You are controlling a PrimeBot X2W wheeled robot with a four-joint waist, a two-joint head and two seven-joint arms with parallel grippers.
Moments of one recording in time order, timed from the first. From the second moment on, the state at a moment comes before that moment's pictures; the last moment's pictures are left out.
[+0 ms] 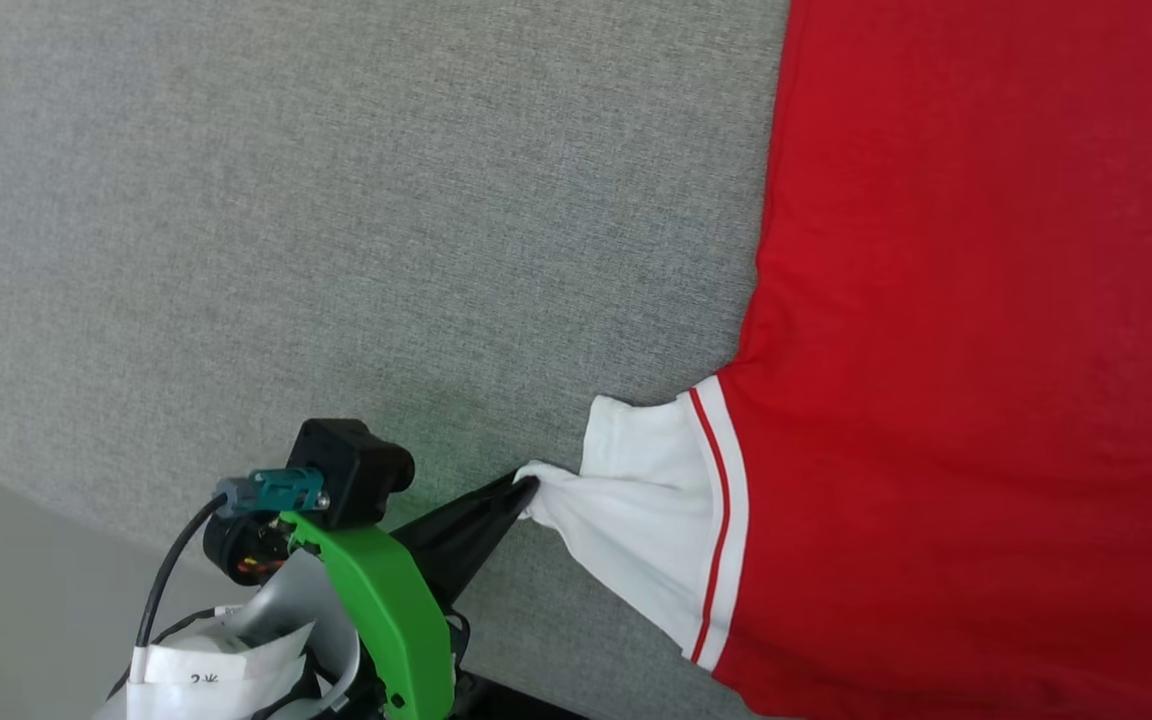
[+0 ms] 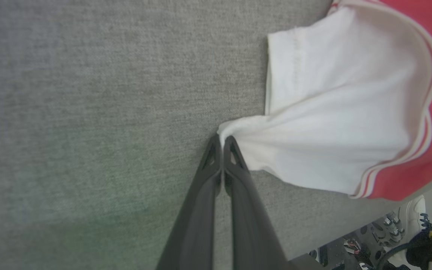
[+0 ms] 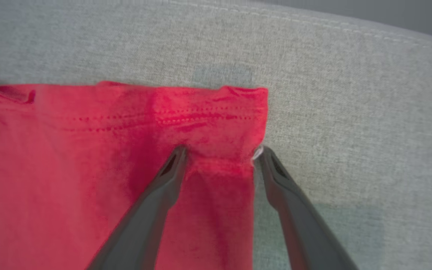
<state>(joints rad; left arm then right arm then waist) -0.21 0.60 -0.58 -0.41 -0.80 0.06 0.40 -1.20 -0.61 -0.05 0.33 0.34 0.13 1.31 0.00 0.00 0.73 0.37</state>
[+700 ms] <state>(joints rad) -0.22 0.60 -0.57 -0.37 -0.80 0.06 0.38 -1.04 -0.63 -0.05 0.33 0.37 0.13 1.30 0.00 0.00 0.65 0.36</state>
